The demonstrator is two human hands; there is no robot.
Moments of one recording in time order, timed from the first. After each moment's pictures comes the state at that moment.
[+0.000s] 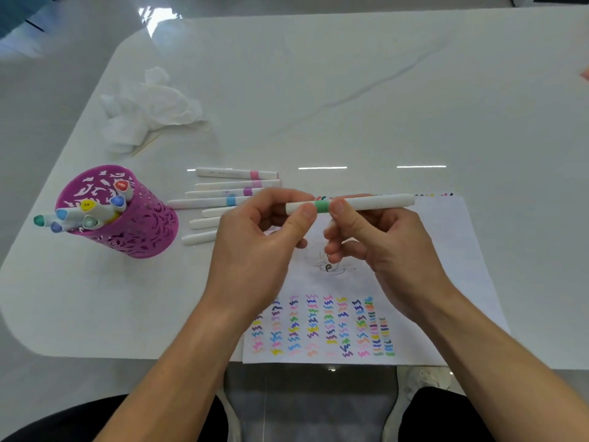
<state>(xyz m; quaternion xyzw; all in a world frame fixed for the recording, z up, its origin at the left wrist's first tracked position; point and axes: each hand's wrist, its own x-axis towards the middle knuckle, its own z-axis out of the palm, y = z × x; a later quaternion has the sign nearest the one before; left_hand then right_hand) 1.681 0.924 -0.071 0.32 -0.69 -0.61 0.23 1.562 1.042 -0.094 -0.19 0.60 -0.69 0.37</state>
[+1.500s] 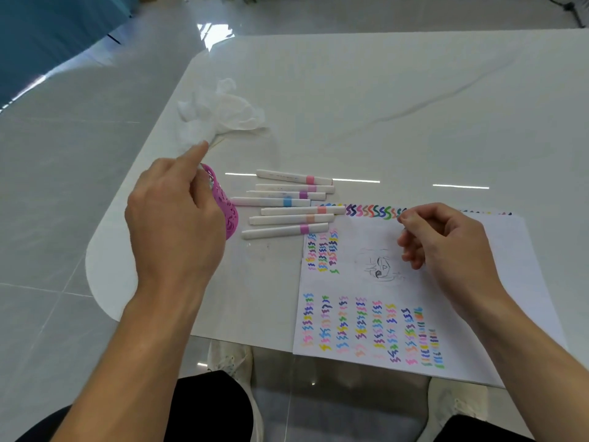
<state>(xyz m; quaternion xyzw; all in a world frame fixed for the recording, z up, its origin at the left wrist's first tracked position) 1.751 0.848 -0.041 0.48 -0.80 -0.11 0.33 1.543 1.037 -0.117 -0.21 0.77 -0.56 0.23</state>
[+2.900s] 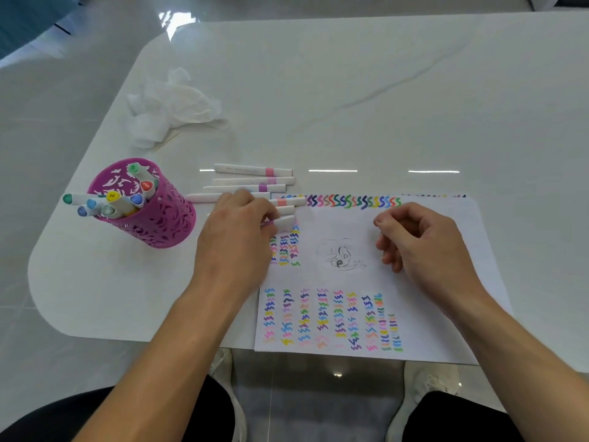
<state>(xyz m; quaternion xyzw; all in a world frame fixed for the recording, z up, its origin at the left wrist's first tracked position) 1.697 0.888 -0.092 0.36 -0.91 -0.16 0.11 1.536 1.070 -0.120 -0.21 0.79 -0.53 0.25</state>
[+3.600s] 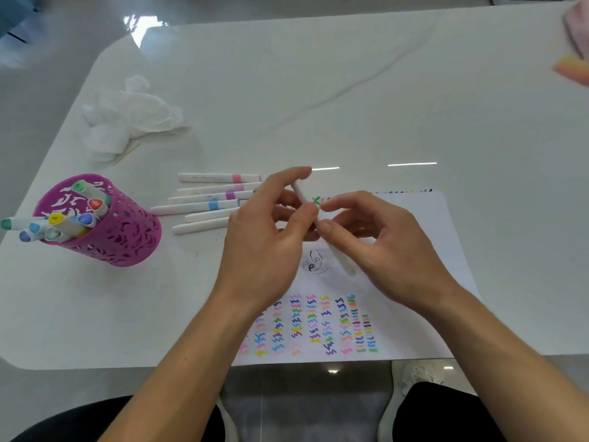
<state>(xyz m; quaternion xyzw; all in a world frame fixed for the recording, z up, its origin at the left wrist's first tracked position) 1.654 0.935 -0.080 0.27 -0.76 -0.54 0.23 1.541 1.067 -0.100 -0.36 0.75 -0.50 0.23</state>
